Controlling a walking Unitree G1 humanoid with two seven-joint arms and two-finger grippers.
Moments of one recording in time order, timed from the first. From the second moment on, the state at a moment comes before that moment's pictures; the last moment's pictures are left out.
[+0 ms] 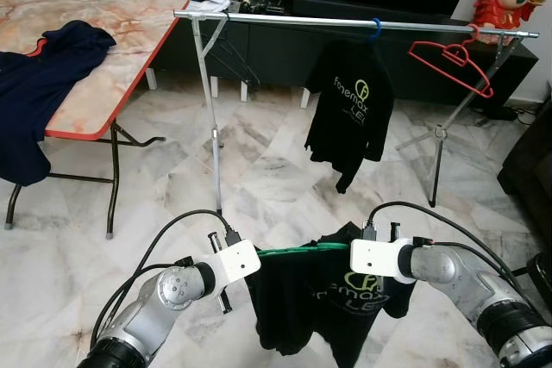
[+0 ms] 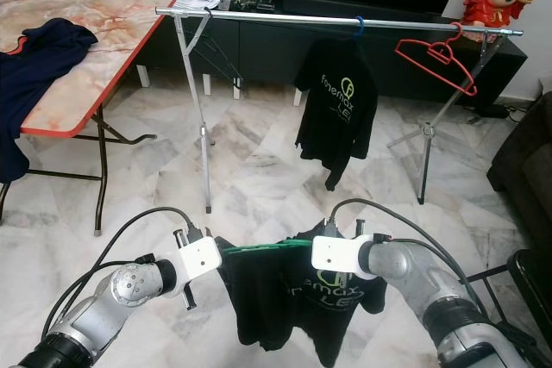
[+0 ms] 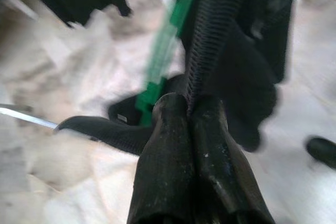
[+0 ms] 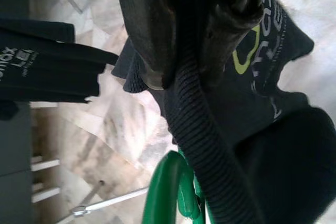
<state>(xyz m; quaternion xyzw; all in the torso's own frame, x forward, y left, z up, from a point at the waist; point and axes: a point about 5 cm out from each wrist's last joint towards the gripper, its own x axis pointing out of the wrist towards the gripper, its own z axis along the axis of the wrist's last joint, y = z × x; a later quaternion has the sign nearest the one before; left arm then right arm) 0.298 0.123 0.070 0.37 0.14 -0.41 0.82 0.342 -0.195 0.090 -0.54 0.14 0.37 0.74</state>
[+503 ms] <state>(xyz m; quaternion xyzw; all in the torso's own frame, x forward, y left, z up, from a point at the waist) 0.264 0.123 0.055 0.37 0.25 -0.52 0.73 0.341 -0.180 0.089 -0.43 0.15 0.40 0.80</state>
